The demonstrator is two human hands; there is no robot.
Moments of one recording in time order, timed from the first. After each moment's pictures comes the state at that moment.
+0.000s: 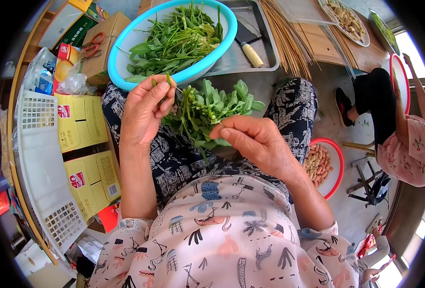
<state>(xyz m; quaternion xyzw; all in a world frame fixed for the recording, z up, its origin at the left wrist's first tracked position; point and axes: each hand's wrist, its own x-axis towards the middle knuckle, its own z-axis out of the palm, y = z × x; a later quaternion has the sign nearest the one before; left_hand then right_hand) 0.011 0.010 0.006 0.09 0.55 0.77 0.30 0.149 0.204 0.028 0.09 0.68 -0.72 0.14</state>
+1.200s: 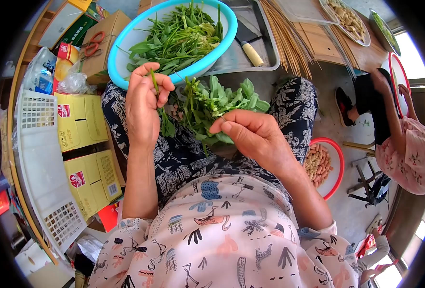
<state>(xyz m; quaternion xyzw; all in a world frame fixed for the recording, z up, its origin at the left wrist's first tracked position) 0.014 0.019 0.001 0.12 0.63 0.76 0.12 0.148 0.203 0.019 0.12 0.60 -0.78 0.13</state>
